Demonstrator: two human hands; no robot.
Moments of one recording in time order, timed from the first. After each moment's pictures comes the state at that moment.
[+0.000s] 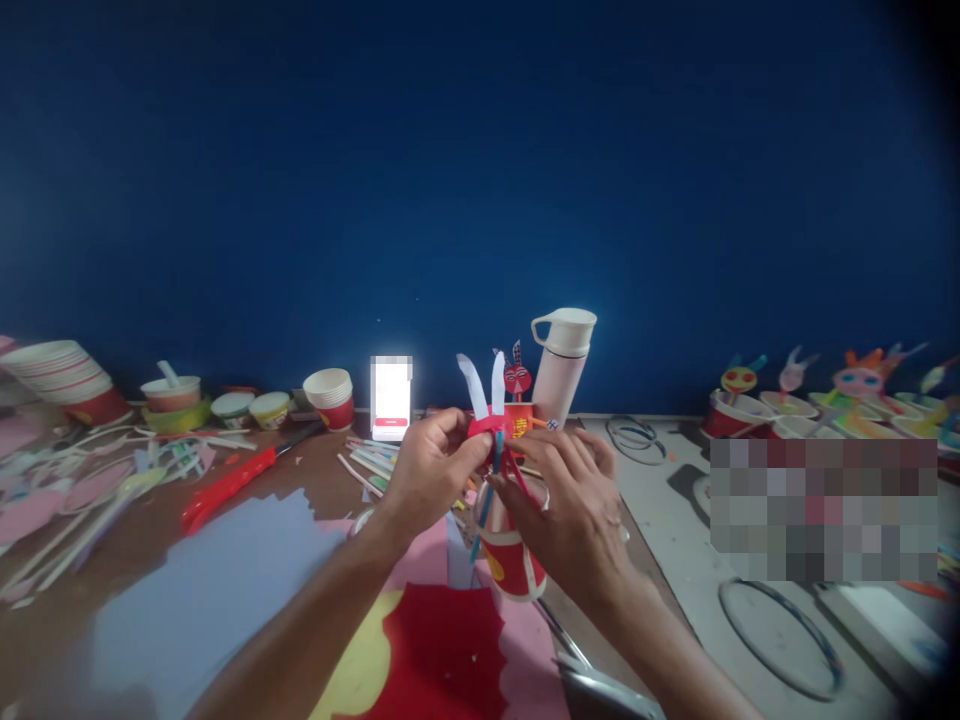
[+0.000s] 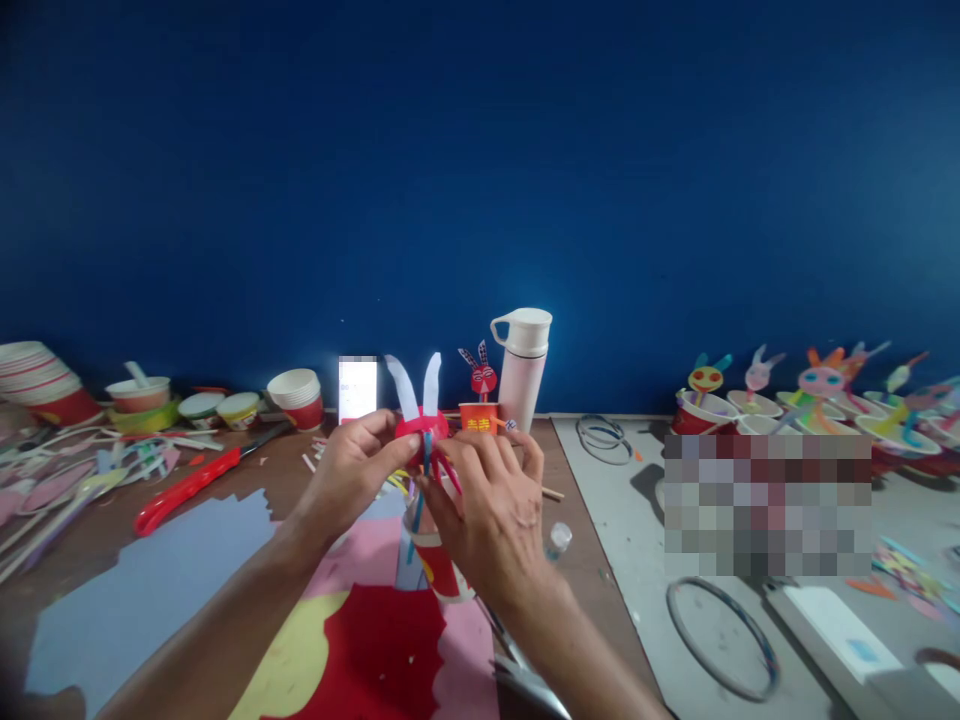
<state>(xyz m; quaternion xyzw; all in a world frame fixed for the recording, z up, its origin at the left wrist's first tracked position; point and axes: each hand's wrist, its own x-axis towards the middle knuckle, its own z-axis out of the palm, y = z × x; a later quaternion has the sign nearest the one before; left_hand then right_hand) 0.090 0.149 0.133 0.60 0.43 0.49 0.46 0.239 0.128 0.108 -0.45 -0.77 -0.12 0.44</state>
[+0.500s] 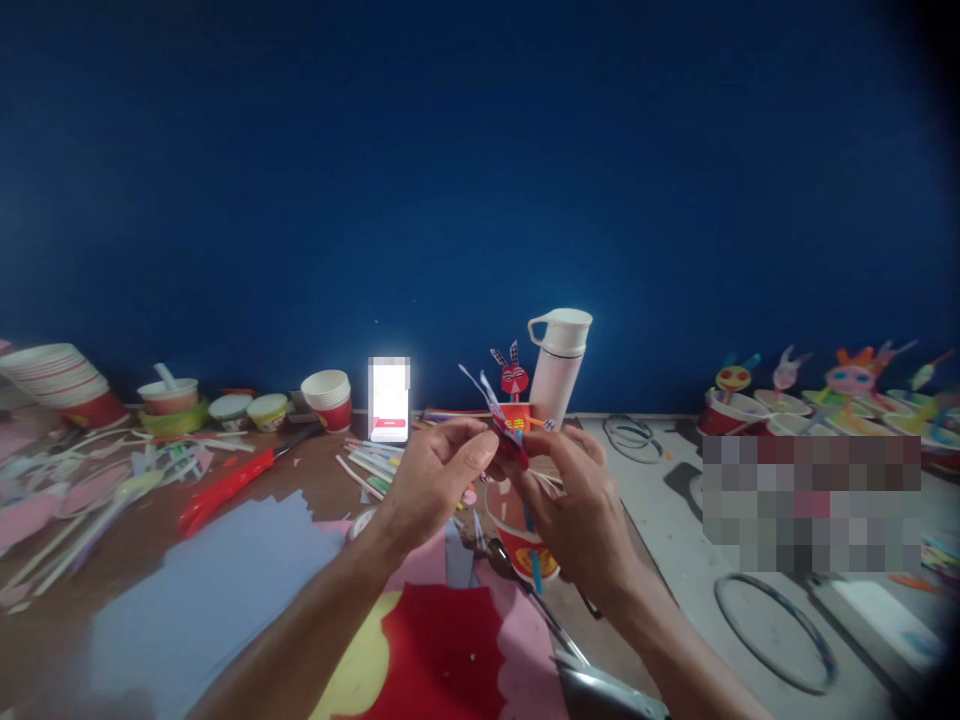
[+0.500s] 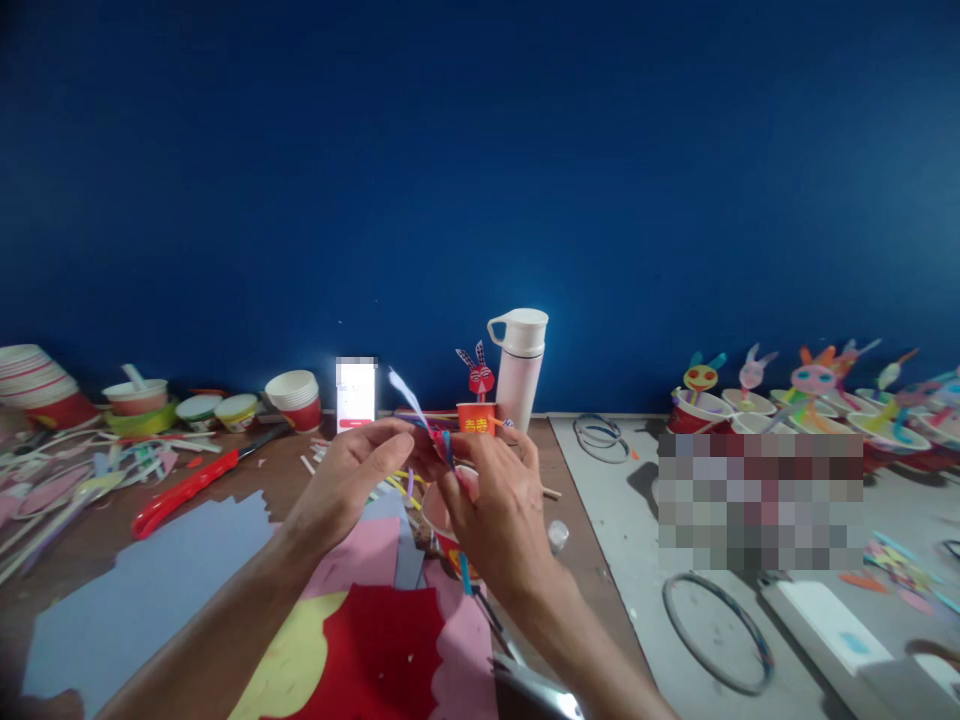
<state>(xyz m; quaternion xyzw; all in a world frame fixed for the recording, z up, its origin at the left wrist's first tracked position) 0.088 0.139 0.139 0.62 0.36 0.47 0.52 0.244 0.132 0.107 -0.45 -0.74 -0.02 0.50</state>
